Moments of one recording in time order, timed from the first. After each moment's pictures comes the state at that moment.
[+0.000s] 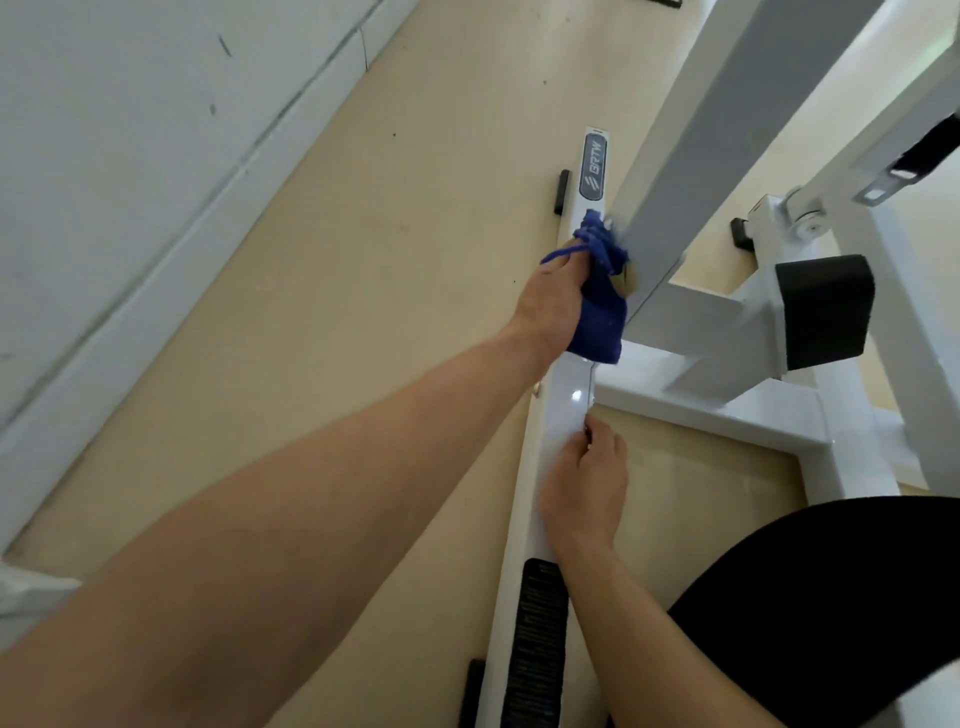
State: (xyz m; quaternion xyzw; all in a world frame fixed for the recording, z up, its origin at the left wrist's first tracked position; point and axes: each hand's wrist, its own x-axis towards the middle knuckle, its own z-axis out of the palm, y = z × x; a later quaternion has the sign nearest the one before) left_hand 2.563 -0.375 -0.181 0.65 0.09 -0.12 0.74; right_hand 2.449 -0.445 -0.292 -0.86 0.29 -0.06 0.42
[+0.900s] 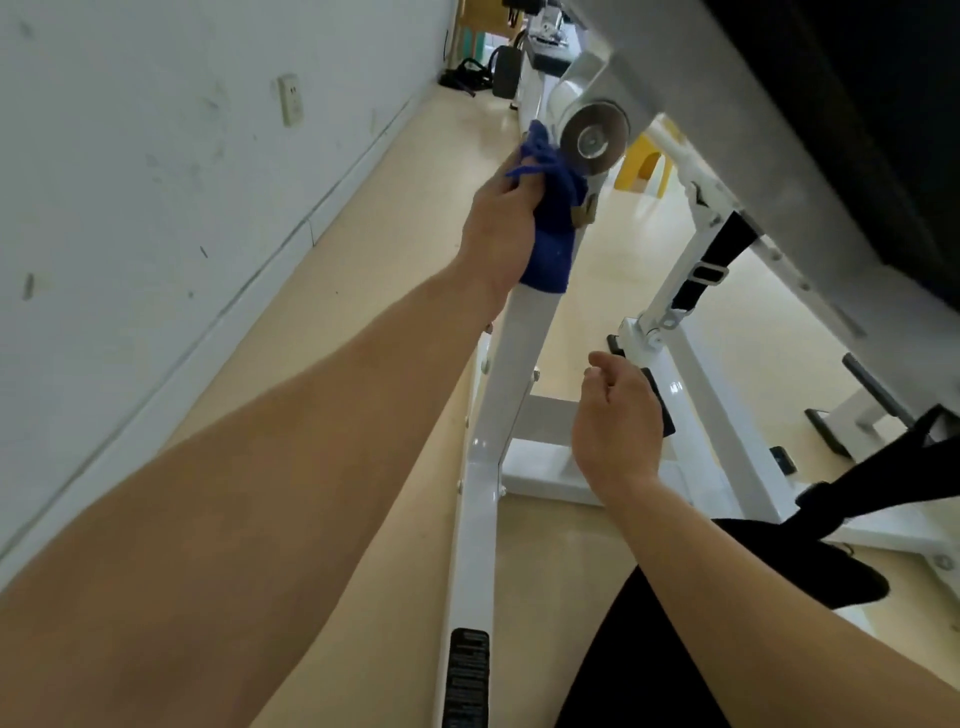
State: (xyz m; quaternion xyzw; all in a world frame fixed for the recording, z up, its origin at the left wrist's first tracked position) left_hand 2.580 -0.391 0.024 0.57 -0.08 0.02 0.82; right_hand 2.473 -0.510 -0.075 -0.87 0.18 -0.21 0.41
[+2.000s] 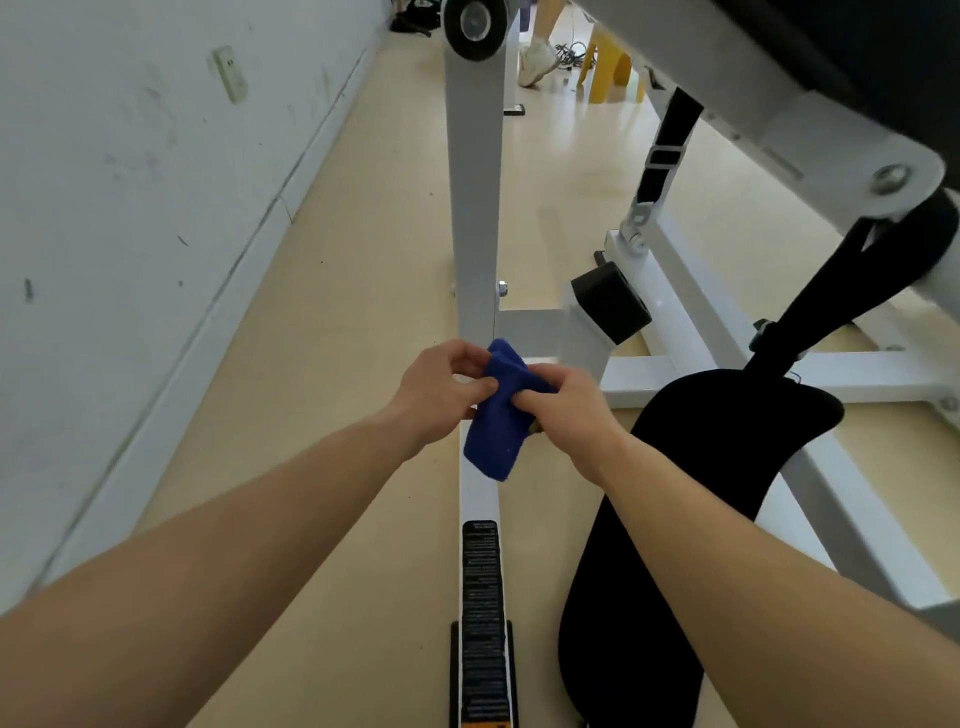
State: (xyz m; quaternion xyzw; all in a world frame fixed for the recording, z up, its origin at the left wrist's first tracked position) left_hand 2.448 -0.364 -0.122 0.81 -0.09 -0.13 0.57; right_hand 2.401 -0.521 -0.133 -0.75 0.12 0.05 0.65
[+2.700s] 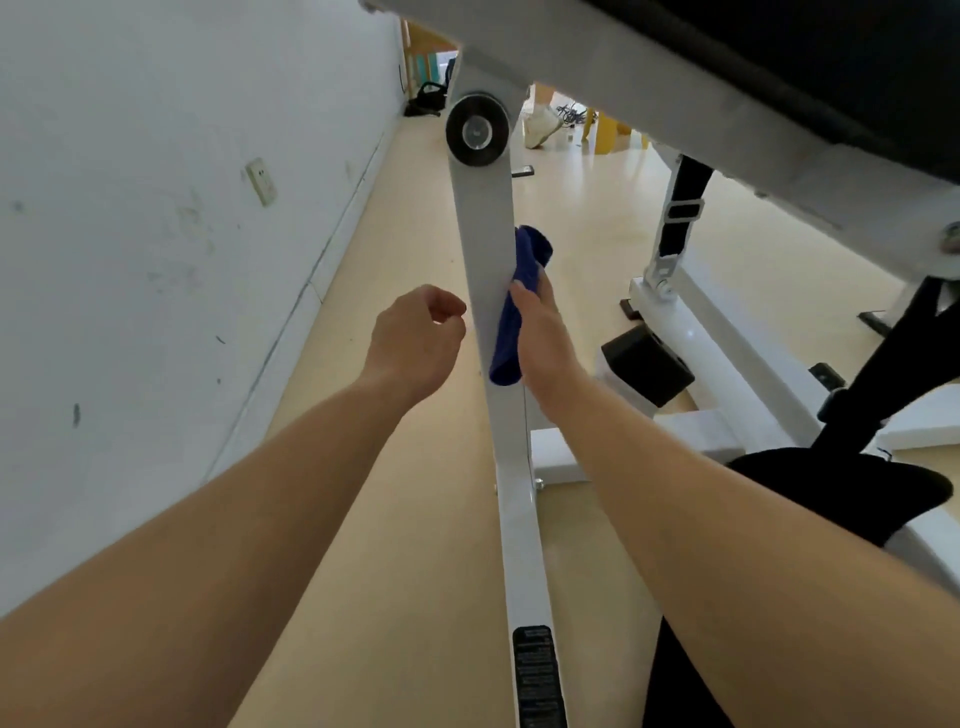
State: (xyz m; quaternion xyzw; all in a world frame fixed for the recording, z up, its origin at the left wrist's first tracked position) left_hand 2.539 -0.352 -0.029 0.90 -0.07 0.07 0.42; right_hand 2.536 -0.486 -0.068 -0.66 0.06 -0.10 0.74
